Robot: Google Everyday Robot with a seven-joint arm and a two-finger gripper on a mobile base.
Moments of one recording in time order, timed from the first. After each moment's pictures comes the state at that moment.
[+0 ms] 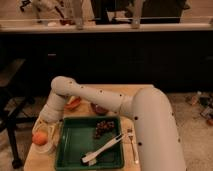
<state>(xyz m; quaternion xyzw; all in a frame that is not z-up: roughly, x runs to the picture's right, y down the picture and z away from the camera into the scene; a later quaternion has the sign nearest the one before) -0.302 0.207 0.680 -0.35 -0.56 -0.37 0.65</state>
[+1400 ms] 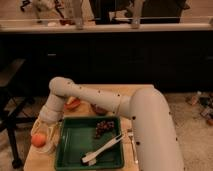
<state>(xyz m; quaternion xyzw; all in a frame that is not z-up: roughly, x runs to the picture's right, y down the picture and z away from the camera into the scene) -0.305 0.210 0.675 -0.36 -0.56 -0.37 0.65</state>
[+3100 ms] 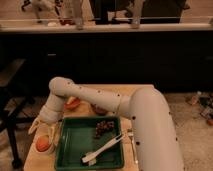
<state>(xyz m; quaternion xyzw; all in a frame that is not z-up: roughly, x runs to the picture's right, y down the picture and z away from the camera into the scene) -0.305 0.210 0.675 -0.36 -0.56 -0.37 0.65</state>
